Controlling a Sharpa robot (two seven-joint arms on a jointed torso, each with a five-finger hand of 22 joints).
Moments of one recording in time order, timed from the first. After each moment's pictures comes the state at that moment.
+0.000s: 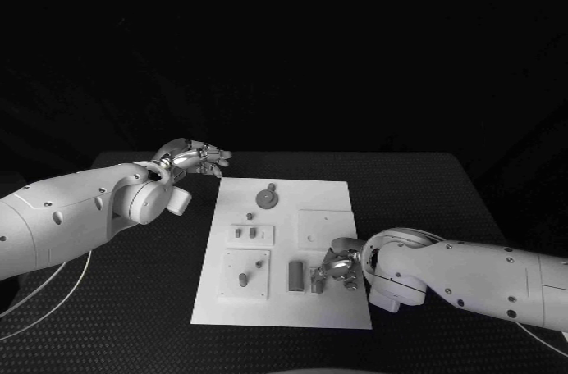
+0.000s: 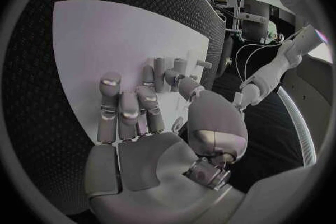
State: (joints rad) left arm 1.28 -0.78 -0.15 1.18 -0.25 -0.20 0.20; left_hand 1.02 -0.13 0.43 -0.21 0.06 0.83 0.18 0.34 0.42 1.15 0.12 0.08 0.35 0.95 0.04 0.85 0.38 0.02 1.00 -0.06 0.08 1.16; right arm 1.14 -0.73 -0.24 1.59 -0.92 -0.12 -0.51; right_hand 0.77 -0.13 0.67 -0.15 0.38 1.06 0.09 0.25 0.55 1.15 -0.01 1.38 0.99 1.17 -0.12 1.62 0.82 0.21 1.15 -0.05 1.02 1.29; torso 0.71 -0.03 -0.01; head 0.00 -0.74
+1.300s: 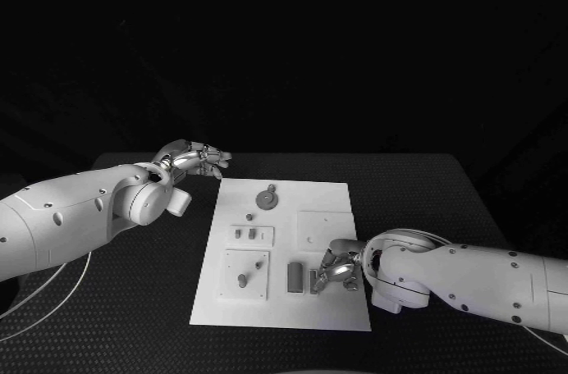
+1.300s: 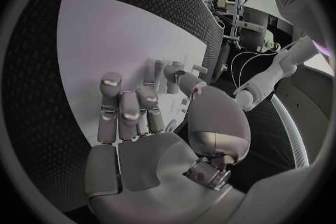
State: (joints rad) left arm 1.28 -0.79 -0.15 1.18 -0.25 -0.20 0.19; left_hand 1.02 -0.13 0.43 -0.21 0.06 0.83 0.18 0.34 0.42 1.15 0.12 0.08 0.35 0.95 0.04 0.85 0.38 0.02 1.00 -0.06 0.08 1.16; right arm 1.14 -0.74 -0.24 1.60 -0.99 -0.09 -0.46; right_hand 0.88 -0.22 0.70 -0.15 0.38 1.06 0.09 0.28 0.56 1.15 -0.02 1.38 1.00 1.18 -0.12 1.62 0.82 0.21 1.16 -0.06 1.02 1.28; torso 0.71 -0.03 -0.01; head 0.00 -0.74
